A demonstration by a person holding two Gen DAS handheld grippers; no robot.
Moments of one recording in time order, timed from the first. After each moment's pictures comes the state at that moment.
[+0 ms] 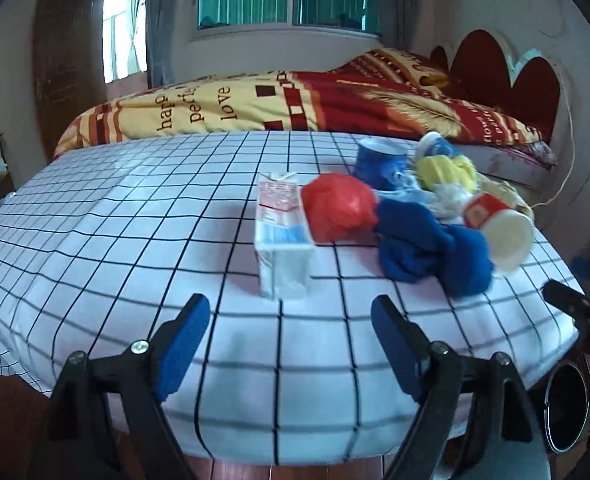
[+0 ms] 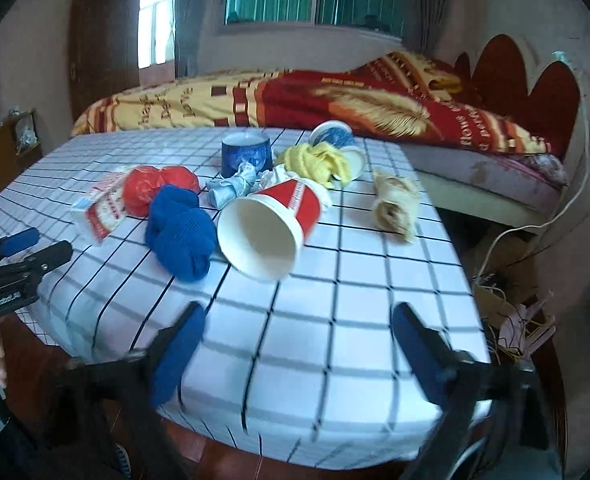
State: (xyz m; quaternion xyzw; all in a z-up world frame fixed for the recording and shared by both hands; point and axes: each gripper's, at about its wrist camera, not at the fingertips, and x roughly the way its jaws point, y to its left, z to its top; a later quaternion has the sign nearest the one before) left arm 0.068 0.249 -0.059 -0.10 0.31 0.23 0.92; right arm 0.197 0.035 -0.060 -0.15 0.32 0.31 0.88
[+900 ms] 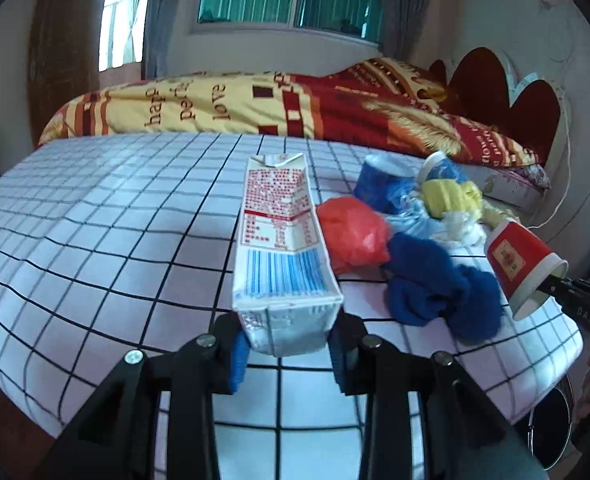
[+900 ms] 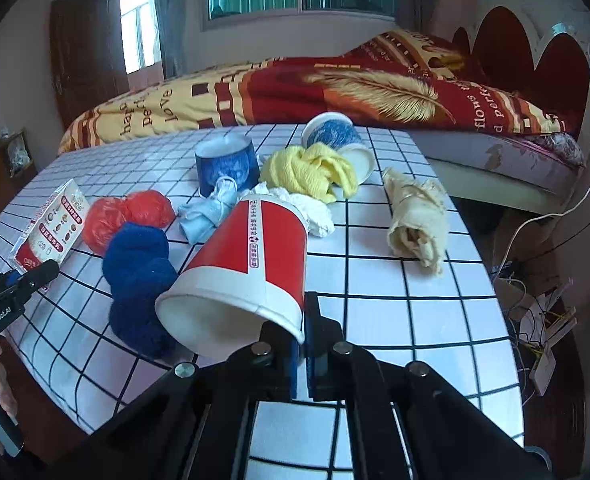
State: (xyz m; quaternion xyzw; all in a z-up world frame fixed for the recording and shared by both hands) left arm 0.080 0.265 -0.050 -0.13 0.29 0.20 0.92; right arm 0.241 0.045 -0.057 -0.11 0.34 0.32 0.88
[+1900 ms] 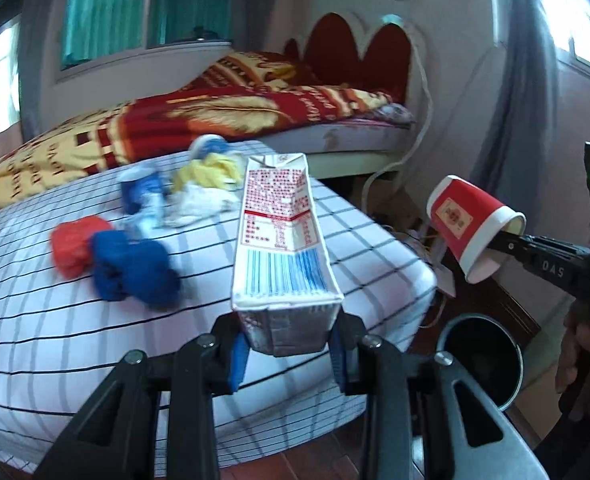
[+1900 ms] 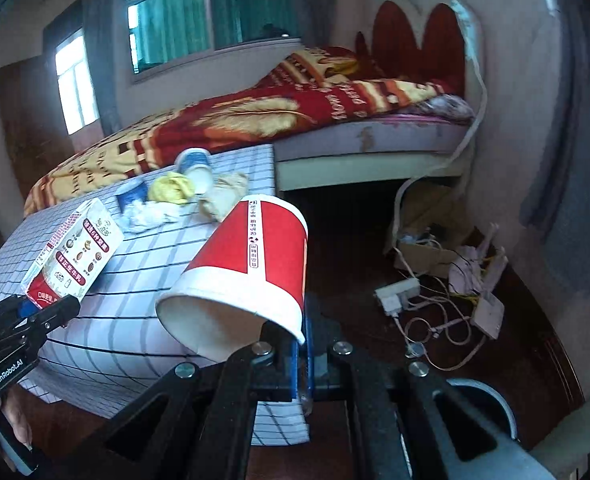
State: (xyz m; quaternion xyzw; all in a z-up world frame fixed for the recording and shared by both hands) left arm 0.109 0.058 -0.032 -0.04 0.30 -0.01 0.95; right arm 0.206 -0.181 -0.040 -0.02 0.32 0.20 0.93
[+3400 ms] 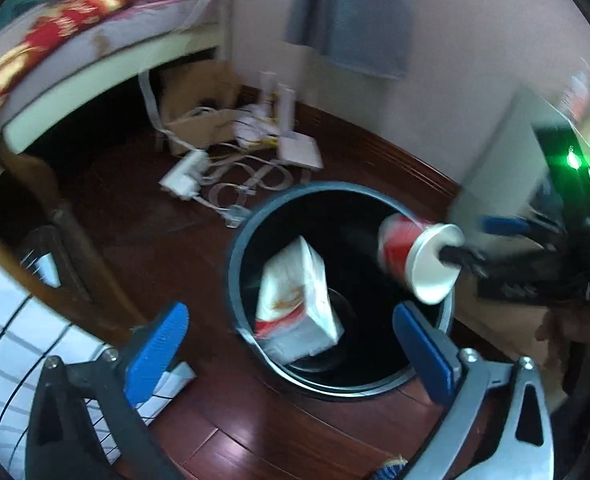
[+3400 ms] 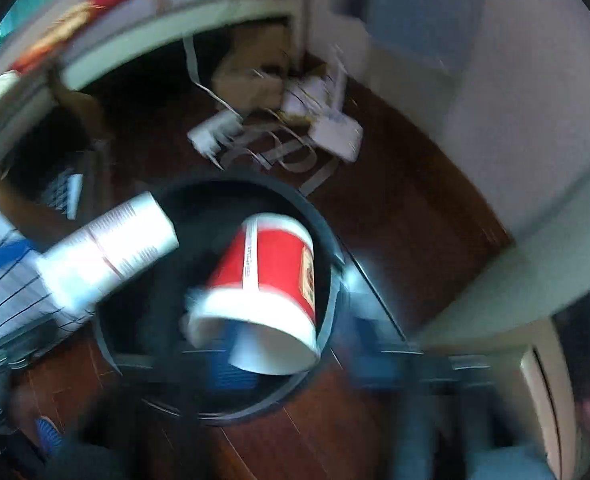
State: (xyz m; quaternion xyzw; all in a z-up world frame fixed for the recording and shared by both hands) left arm 0.155 -0.199 -0.148 0.06 0.45 -0.21 0.86; right arm 0.194 -0.446 -0.213 0.00 0.52 -0.02 0.85
